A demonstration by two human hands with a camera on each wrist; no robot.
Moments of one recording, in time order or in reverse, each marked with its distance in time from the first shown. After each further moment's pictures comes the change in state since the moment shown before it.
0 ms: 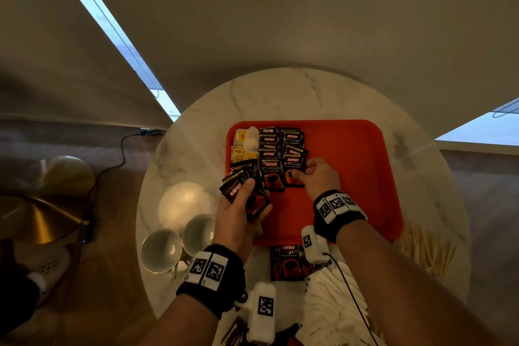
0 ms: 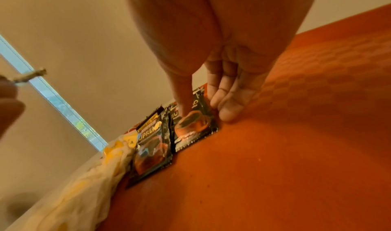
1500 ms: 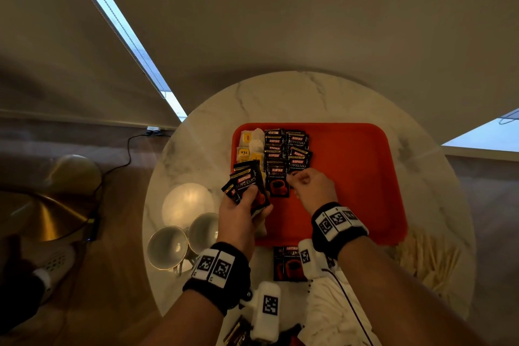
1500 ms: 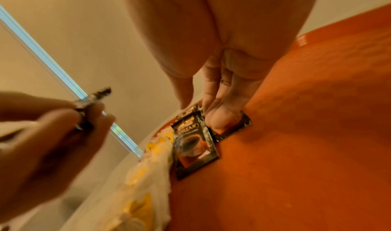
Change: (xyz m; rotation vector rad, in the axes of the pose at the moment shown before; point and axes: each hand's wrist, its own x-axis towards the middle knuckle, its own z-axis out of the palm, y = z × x) left_hand 0.004 -0.004 -0.002 0.032 0.066 0.059; right_hand -0.024 0.000 0.015 0.047 -0.064 -0.120
